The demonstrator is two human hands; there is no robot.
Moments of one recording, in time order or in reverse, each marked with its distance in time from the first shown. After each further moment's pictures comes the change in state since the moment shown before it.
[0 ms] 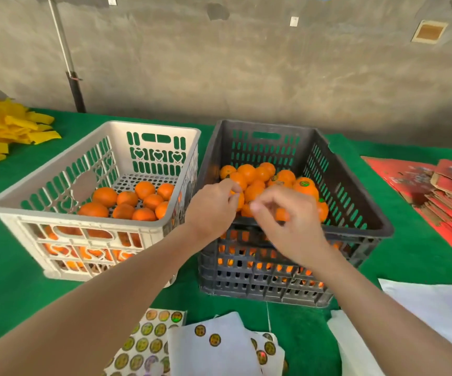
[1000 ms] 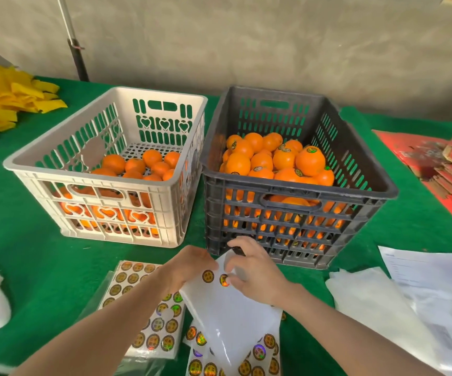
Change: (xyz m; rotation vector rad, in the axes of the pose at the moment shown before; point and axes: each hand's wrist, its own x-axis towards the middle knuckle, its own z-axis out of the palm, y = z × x) left_hand -0.142 -0.057 0.036 -0.505 -0.622 -0.978; right_hand -0.142 0.020 0.083 -0.192 -0.687 0.299
